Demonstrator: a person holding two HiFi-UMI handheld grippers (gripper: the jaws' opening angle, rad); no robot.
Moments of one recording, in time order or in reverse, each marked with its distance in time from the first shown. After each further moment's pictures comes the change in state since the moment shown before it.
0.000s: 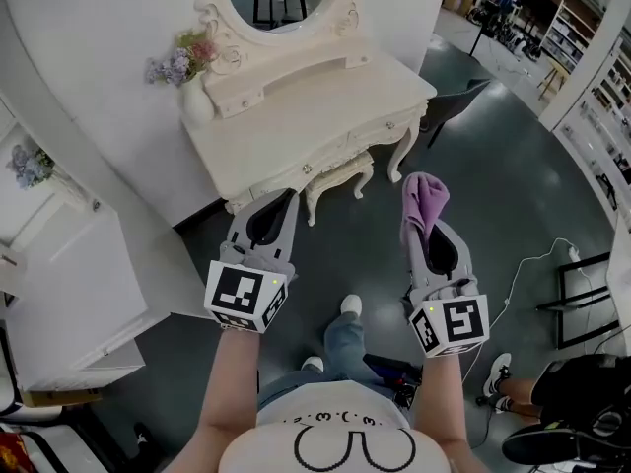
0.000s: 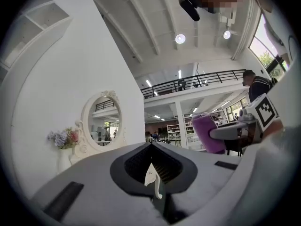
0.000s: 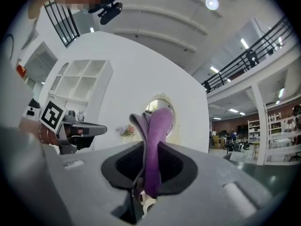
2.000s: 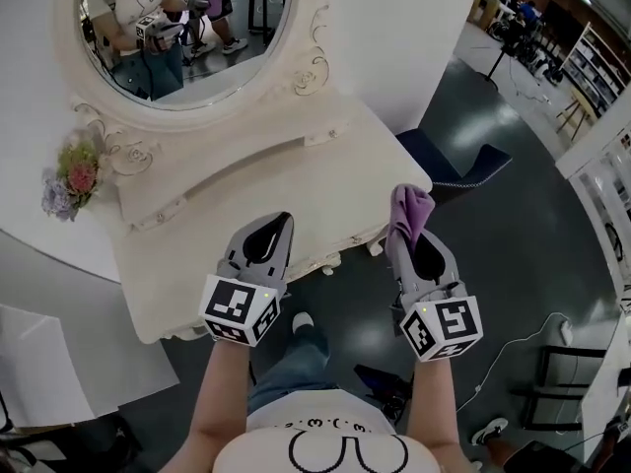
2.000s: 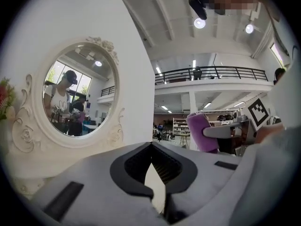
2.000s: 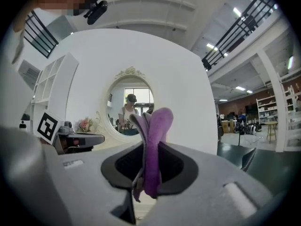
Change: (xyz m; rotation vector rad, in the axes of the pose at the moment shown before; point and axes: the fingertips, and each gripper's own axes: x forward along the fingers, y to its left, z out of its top) left arm 0.503 0.109 -0.099 -0.116 0.122 0.063; right arm 0.410 -0.356 -0.093 0.155 0.100 0.095
